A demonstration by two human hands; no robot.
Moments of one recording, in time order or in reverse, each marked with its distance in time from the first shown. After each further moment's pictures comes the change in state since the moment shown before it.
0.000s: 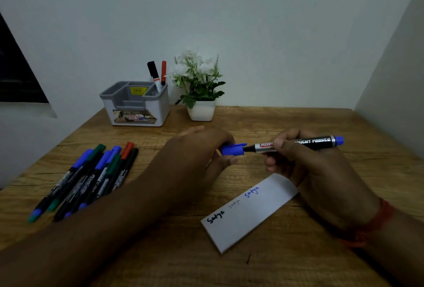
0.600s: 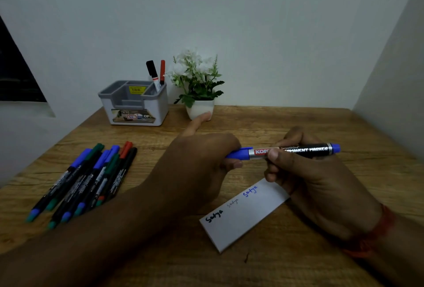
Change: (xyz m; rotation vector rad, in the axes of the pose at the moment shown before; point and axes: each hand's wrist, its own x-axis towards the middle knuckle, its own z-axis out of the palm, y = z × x) left_hand -0.006 0.011 0.001 0.037 0.157 0.208; right_hand -0.009 0.003 0.007 0.121 -0.078 0.001
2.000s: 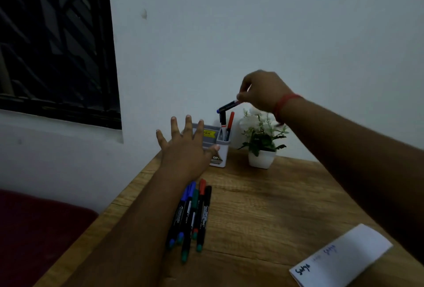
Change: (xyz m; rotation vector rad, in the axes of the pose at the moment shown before) left_hand -0.025 -0.181 -0.060 0.431 -0.175 -0.767; right_hand 0.217 -0.072 0.197 -1.586 -0.017 -0.435
